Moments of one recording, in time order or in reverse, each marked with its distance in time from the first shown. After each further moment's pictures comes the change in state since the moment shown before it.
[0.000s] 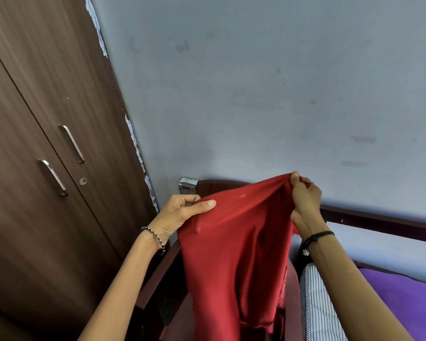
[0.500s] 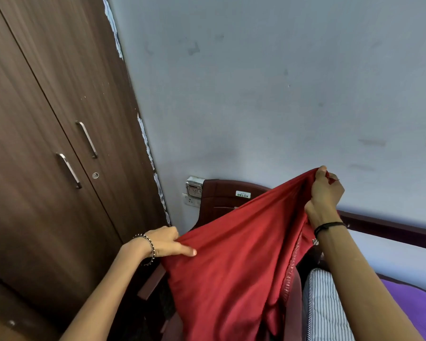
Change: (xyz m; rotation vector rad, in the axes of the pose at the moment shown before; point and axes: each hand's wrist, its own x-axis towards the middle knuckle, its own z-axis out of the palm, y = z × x) left_hand -0.019 -0.052 -0.026 1.009 -0.161 -0.473; right_hand 0.034 -0.016 -0.018 -0.003 0.198 -0.081
